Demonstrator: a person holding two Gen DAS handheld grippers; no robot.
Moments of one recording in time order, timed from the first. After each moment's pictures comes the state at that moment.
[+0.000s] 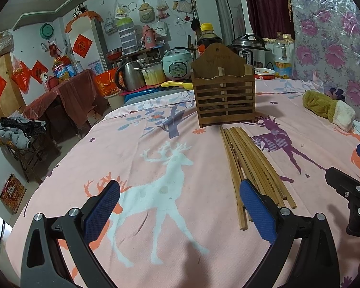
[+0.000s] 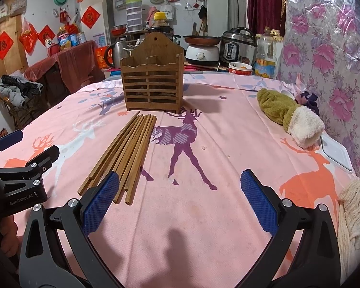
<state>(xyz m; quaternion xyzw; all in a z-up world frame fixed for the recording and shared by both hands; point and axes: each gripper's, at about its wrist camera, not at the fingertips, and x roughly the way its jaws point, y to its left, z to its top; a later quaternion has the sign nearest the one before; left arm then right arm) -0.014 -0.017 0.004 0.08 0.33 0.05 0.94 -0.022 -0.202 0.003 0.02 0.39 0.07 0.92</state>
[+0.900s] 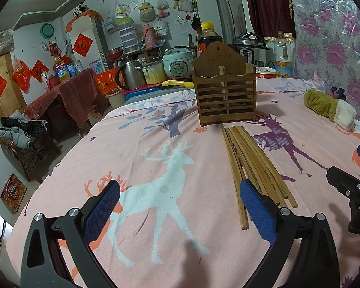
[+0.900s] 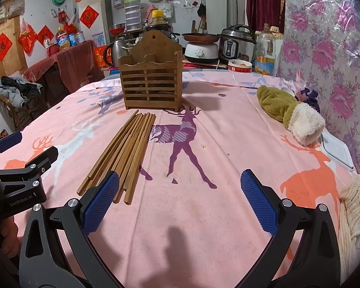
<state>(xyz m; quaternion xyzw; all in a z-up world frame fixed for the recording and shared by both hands) -0.014 -0.016 0.004 0.08 0.33 0.05 0.94 -0.022 -0.203 0.000 0.02 0.40 0.07 0.92</state>
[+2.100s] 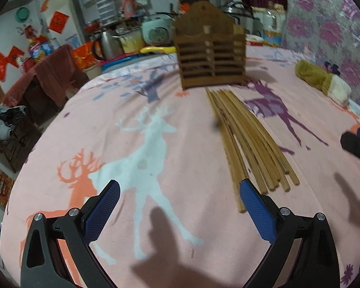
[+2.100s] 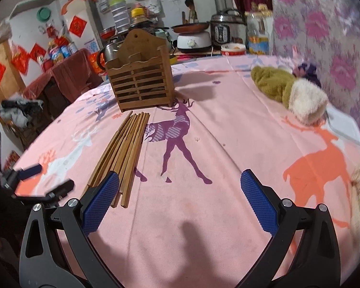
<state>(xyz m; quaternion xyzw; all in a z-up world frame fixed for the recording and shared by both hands) 0.006 -0.011 -0.025 0.08 0.43 -0.01 0.90 -0.027 -0.223 -0.009 0.11 0.43 0.07 0.89</state>
